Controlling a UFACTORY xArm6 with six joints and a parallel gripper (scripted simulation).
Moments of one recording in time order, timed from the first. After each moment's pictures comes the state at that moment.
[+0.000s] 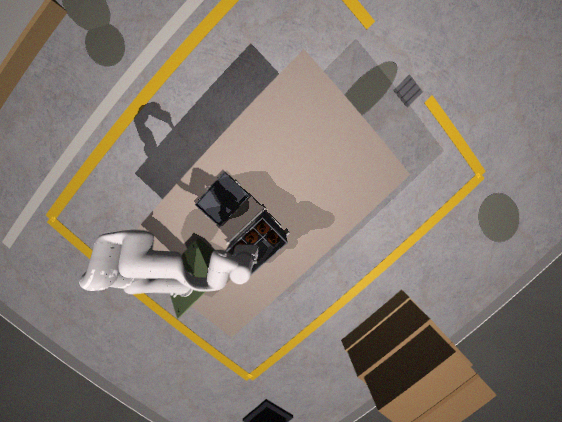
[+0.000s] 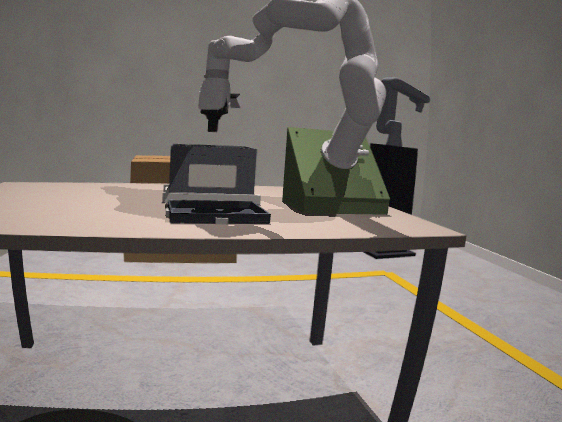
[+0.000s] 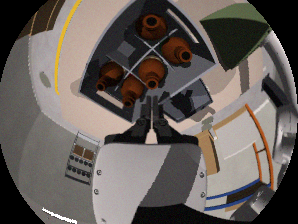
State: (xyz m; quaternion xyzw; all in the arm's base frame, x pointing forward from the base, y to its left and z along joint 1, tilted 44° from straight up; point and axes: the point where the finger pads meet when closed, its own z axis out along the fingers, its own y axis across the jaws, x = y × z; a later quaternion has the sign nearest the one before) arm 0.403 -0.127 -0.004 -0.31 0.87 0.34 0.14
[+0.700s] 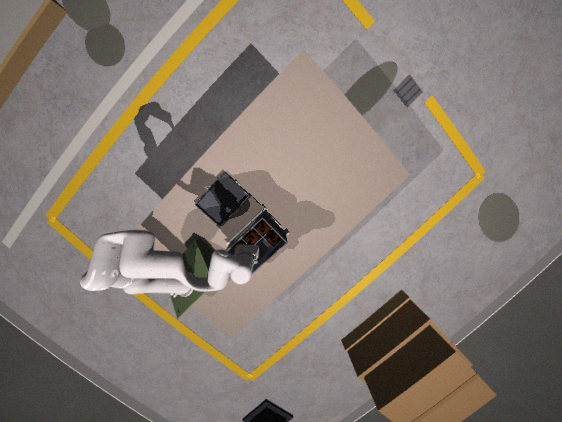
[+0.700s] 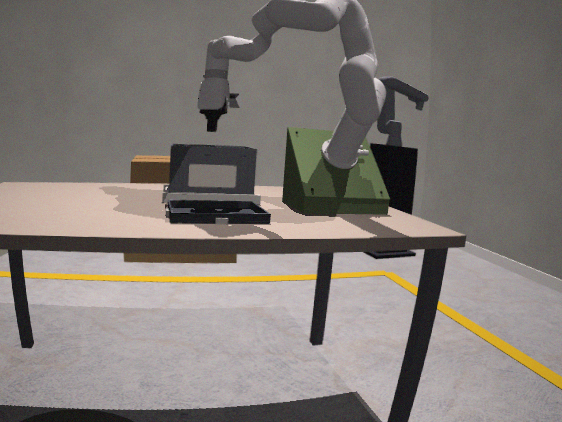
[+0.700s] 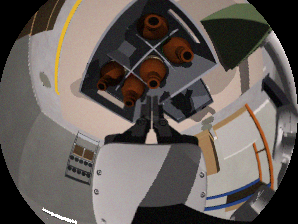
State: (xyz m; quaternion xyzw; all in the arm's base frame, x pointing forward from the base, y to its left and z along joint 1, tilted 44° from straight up) arm 0.406 -0.129 -0.005 -0.31 0.87 0.34 0.14
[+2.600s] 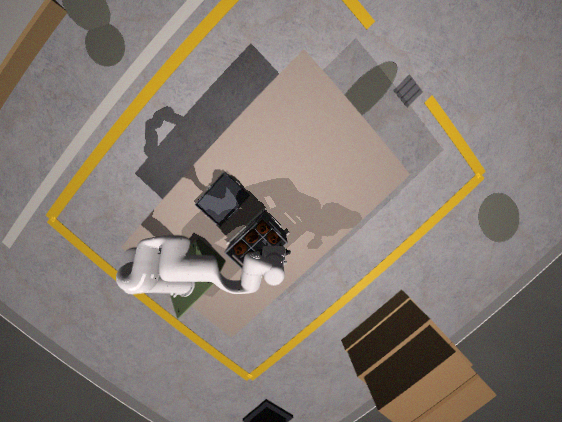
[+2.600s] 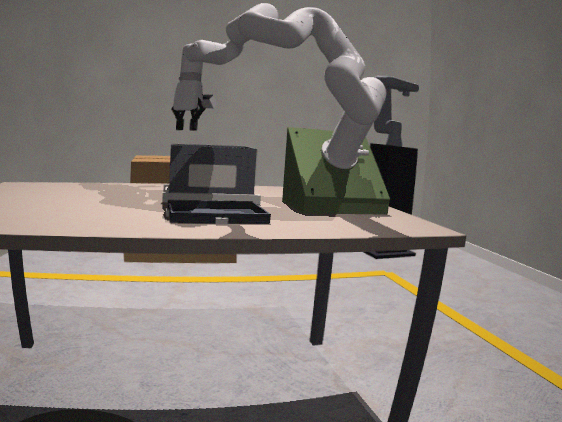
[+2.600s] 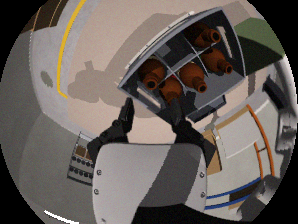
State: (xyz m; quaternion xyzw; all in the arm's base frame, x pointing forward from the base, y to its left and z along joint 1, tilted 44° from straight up) arm 0.478 -0.195 -0.066 -0.31 0.87 0.34 0.14
